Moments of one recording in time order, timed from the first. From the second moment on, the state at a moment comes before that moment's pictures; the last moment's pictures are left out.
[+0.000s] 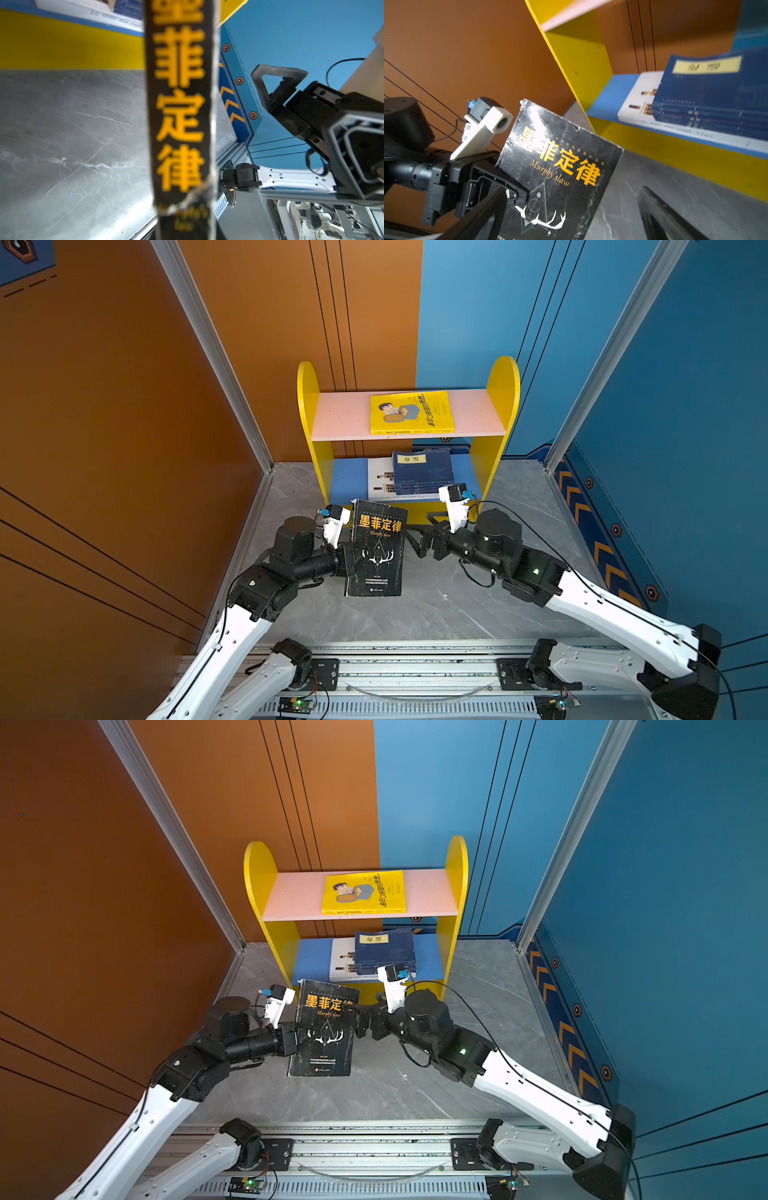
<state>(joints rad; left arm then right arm) -0.43 0.79 1.00 -0.71 0.53 -0.59 0.92 1.07 1.08 -0.16 0.03 0.47</state>
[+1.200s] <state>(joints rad) -0.50 1.43 1.50 0.45 0.27 -1.05 0.59 1.24 1.15 0.54 -0.27 0.89</state>
